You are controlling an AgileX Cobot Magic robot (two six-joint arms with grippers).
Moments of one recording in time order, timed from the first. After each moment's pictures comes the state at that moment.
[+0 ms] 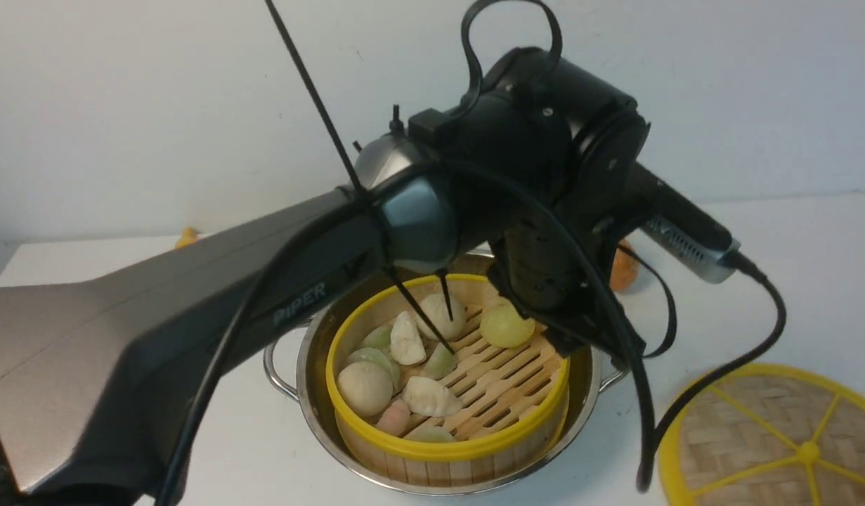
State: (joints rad) right arm -0.04 -0.01 0.02 0.00 0.39 0.12; left arm -0.84 2.02 -1.95 0.16 1.23 0.08
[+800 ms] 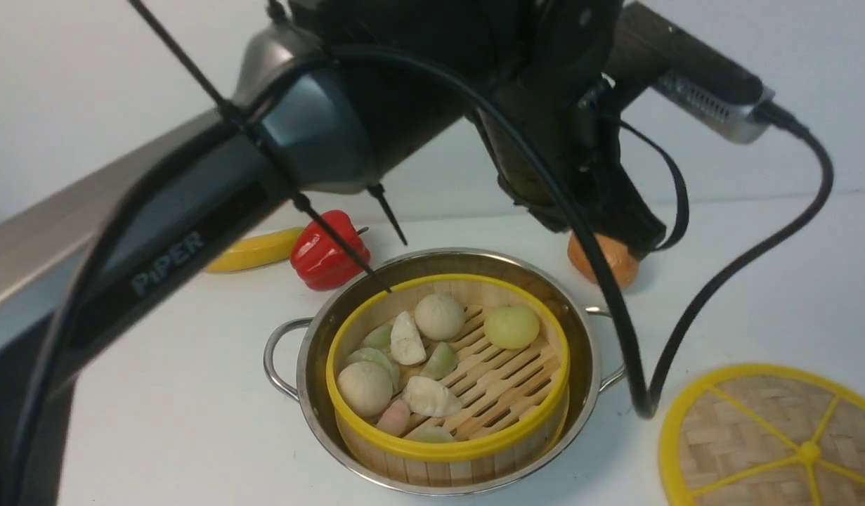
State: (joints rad) right arm -0.04 -0.01 0.02 0.00 0.39 0.12; left arm -0.84 1.91 -2.06 0.18 1.21 0.04
